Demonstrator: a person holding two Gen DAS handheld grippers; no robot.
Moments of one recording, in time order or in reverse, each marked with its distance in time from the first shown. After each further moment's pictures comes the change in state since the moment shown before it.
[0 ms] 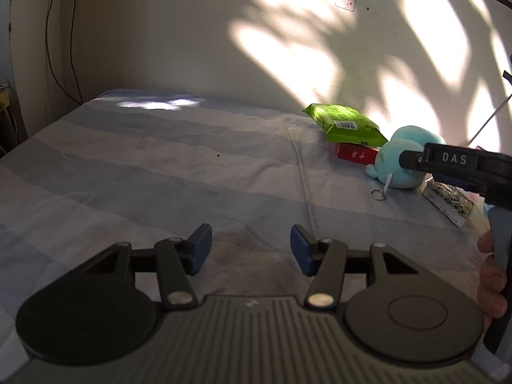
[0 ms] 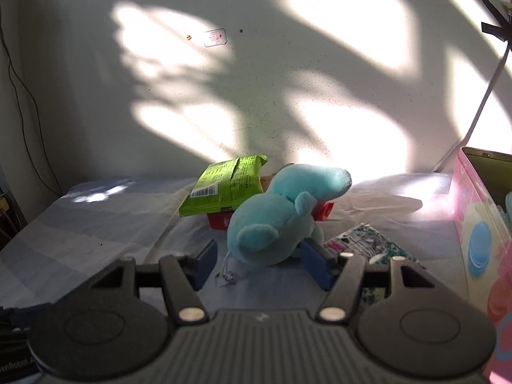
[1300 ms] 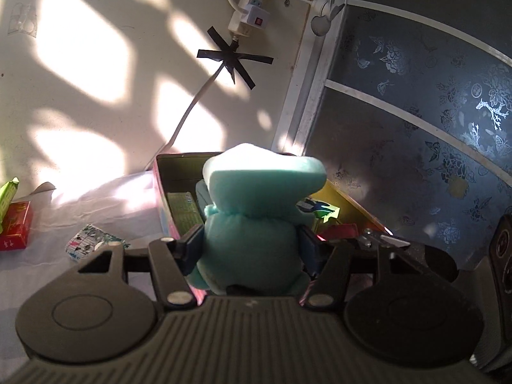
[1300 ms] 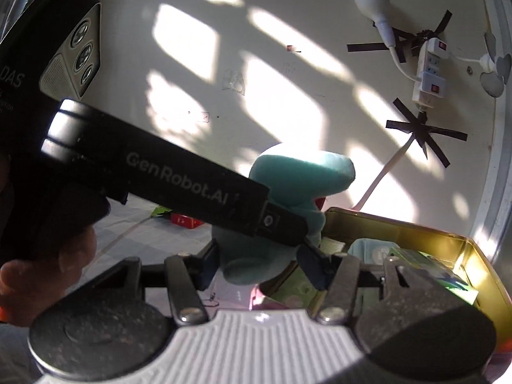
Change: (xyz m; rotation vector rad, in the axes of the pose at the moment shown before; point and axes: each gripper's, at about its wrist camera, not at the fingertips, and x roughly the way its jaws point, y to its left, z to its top) left arm -0.071 -0.244 0.022 0.387 -0.001 -0.823; right arm -0.219 -0.107 -0.056 -0.236 -0.247 -0.085
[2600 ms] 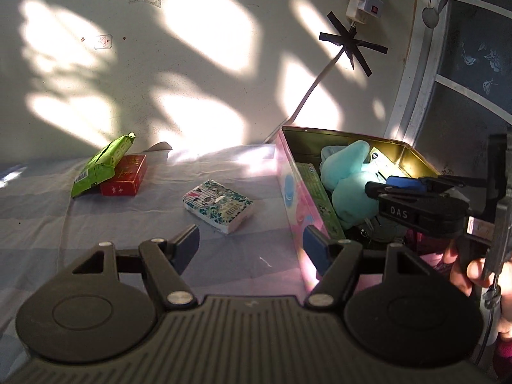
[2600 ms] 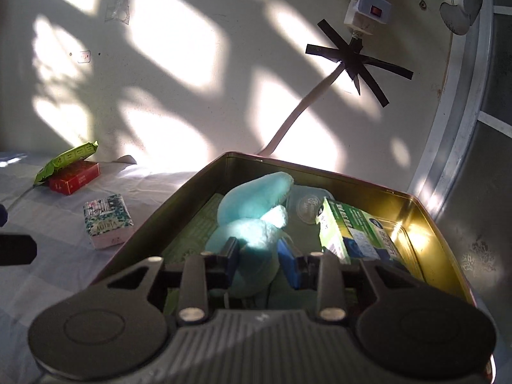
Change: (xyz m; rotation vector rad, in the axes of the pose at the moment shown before) left arm -0.035 0.036 -0.035 -0.108 0.024 0.428; right arm 0.085 -0.043 0.004 0.040 0.226 -0.256
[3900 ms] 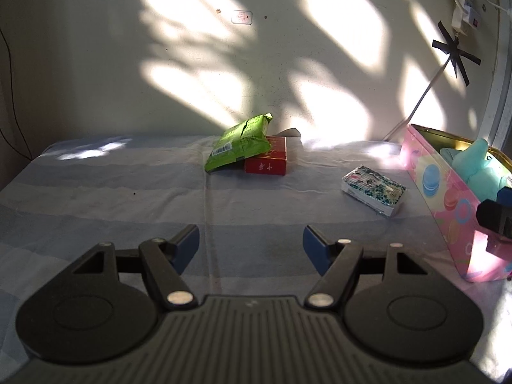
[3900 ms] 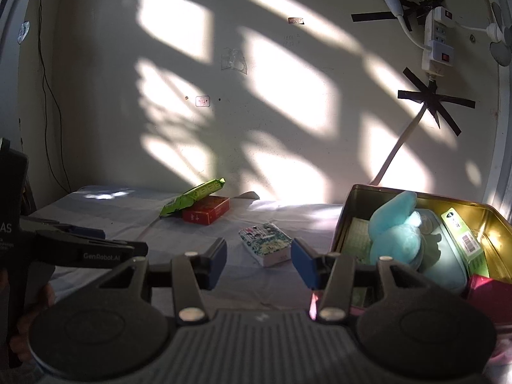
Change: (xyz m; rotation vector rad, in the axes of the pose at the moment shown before) left arm -0.010 0.122 -0.036 -0.103 -0.019 0.275; right arm -0.078 0.111 -0.018 -0.023 -0.145 0.284
